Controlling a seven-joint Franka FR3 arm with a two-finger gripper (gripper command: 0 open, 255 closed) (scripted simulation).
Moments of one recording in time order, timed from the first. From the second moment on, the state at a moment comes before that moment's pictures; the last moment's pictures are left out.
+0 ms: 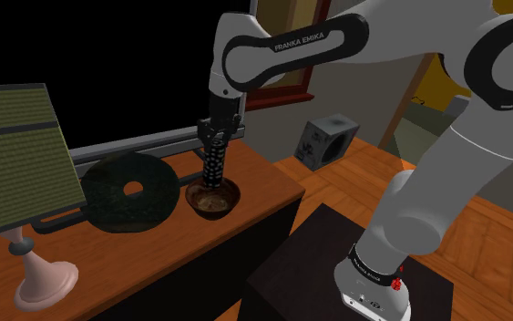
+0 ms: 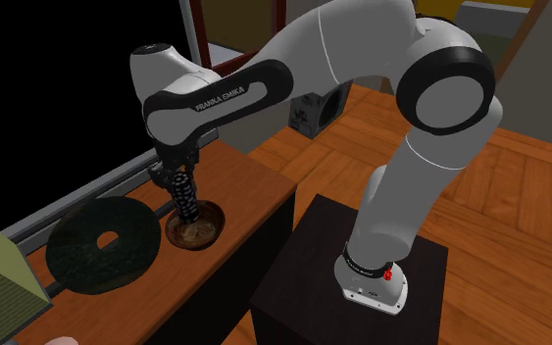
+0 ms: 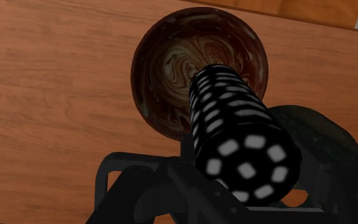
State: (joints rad) arm 0.17 -0.15 0.14 -2.16 0.08 2.09 0.26
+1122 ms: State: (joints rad) arm 0.17 -0.10 0.15 -2.24 0.08 2.22 0.26
